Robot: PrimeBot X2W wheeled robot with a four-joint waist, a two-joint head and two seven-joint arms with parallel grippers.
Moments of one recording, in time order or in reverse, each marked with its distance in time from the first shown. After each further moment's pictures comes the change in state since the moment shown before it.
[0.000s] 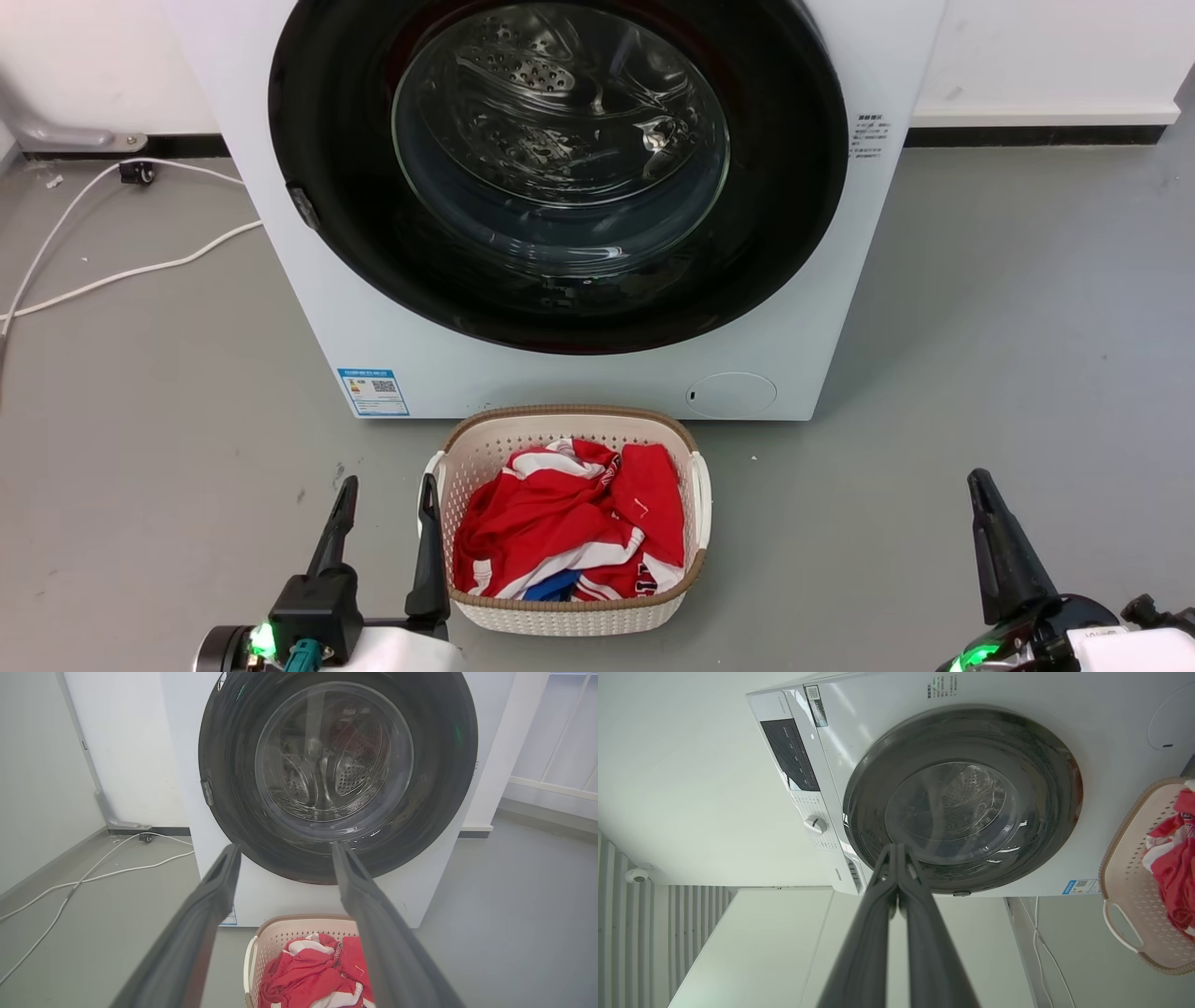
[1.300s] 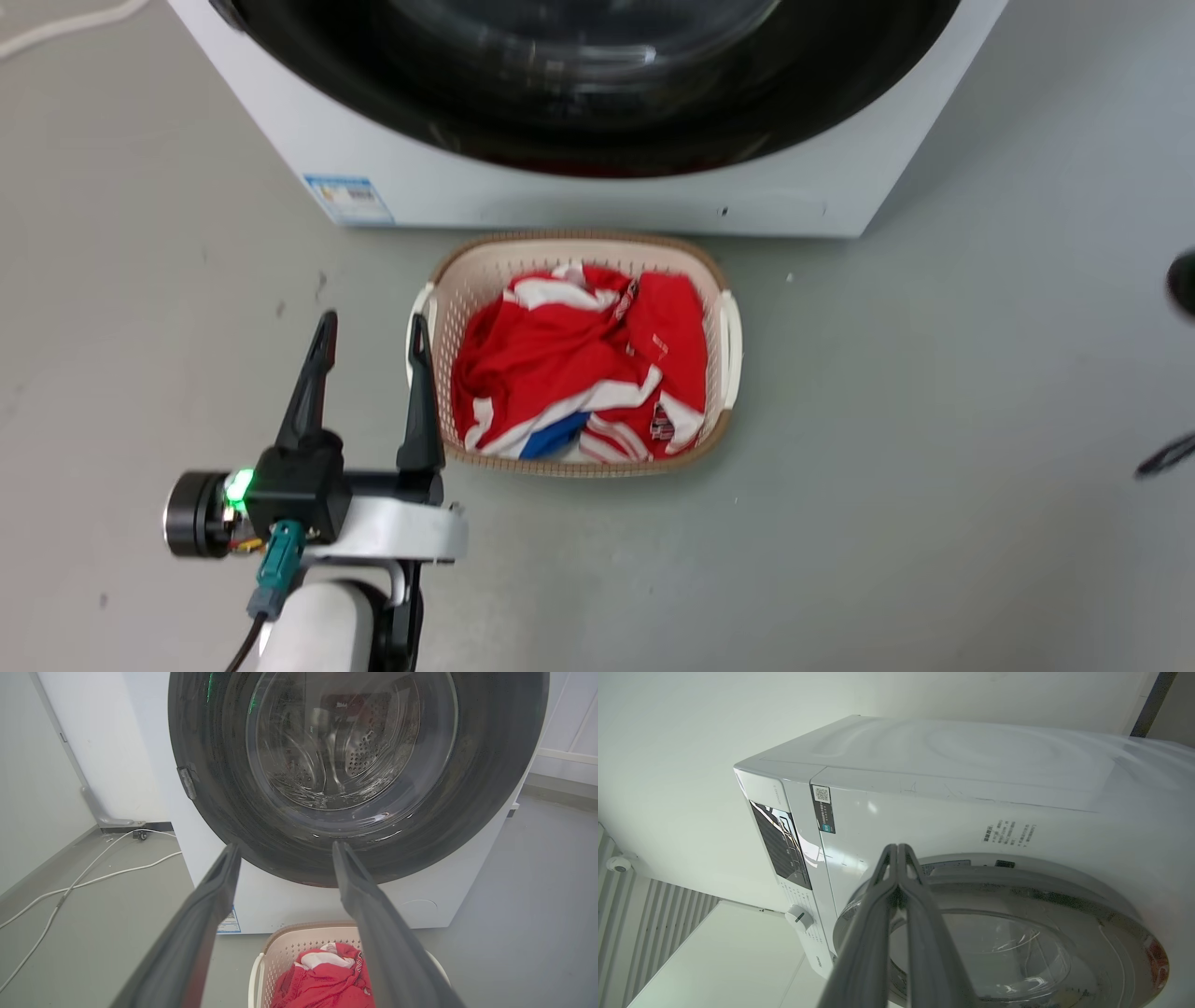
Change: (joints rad) left arm -0.207 0.000 0.017 -0.061 0.062 -0.008 0.000; right arm -0.731 -0.171 -0.286 0.336 -0.023 0.000 0.149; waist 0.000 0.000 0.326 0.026
